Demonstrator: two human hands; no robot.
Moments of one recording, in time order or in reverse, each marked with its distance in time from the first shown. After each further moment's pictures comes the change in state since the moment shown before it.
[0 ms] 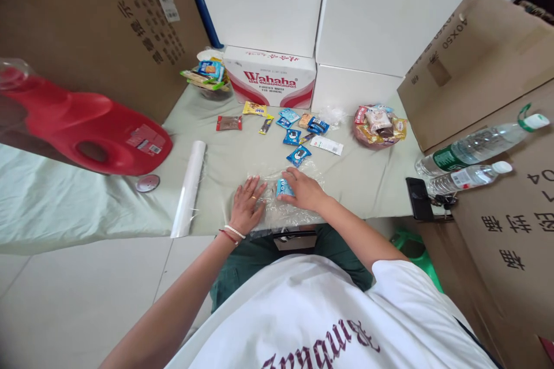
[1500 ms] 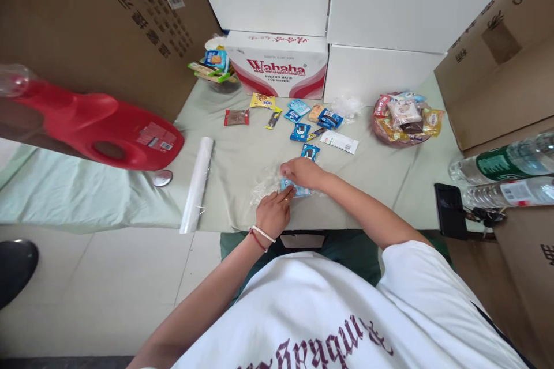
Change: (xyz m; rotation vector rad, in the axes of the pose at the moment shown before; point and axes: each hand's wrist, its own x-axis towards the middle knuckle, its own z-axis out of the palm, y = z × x) left_hand 0.026 0.085 0.003 0.192 -0.177 -0.020; right_hand 0.077 0.038 -0.018 0.040 -0.242 -0.191
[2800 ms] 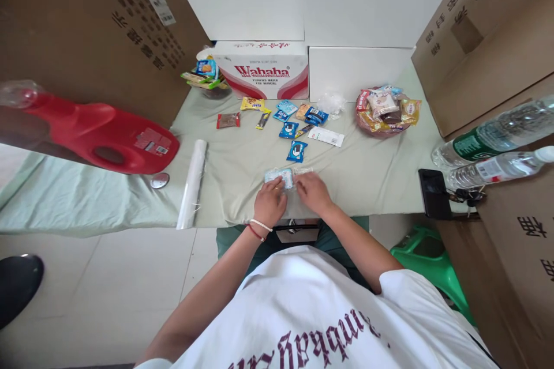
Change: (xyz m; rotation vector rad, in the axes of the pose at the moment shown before) left_hand 0.014 0.019 0.010 -0.397 0.192 -0.175; right_hand -0.093 -0.016 0.078 0.158 0.458 0.212
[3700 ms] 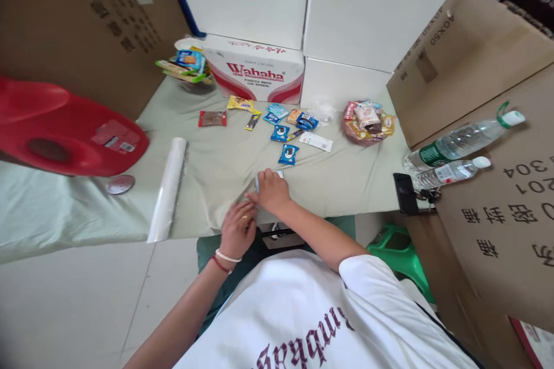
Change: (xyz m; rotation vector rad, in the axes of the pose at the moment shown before) left_hand -0.062 -0.077 -0.019 -0.057 0.180 0.255; right_hand 0.067 -0.089 0.046 -0.459 -0.139 0.215
